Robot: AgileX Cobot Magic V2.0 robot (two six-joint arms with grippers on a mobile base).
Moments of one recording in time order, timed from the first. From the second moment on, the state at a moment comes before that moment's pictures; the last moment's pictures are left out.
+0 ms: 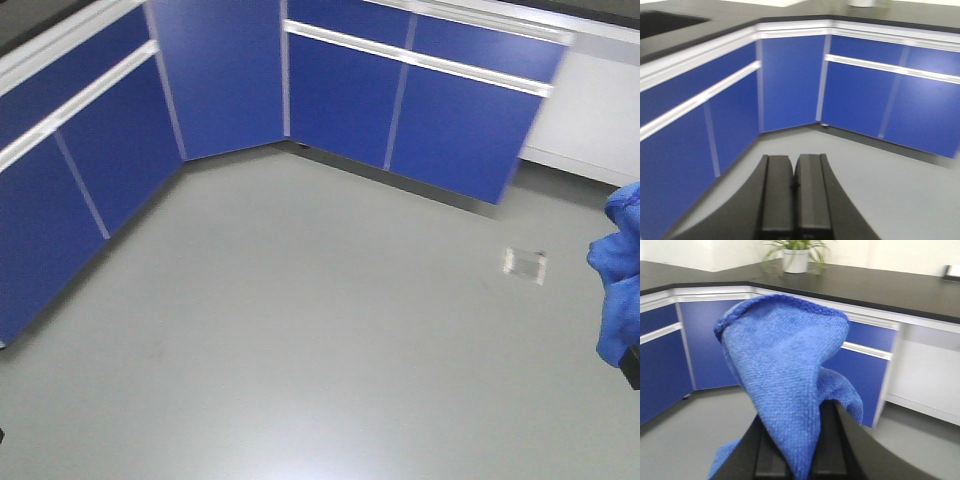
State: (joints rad) left arm -0.04 -0.01 0.03 0.14 0.28 -0.18; right arm -0.04 0.30 -0.23 0.52 0.22 -0.54
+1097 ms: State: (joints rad) left arm -0.04 -0.01 0.03 0.14 0.28 -0.18; right arm -0.04 0.30 -0.23 0.52 0.22 -0.54
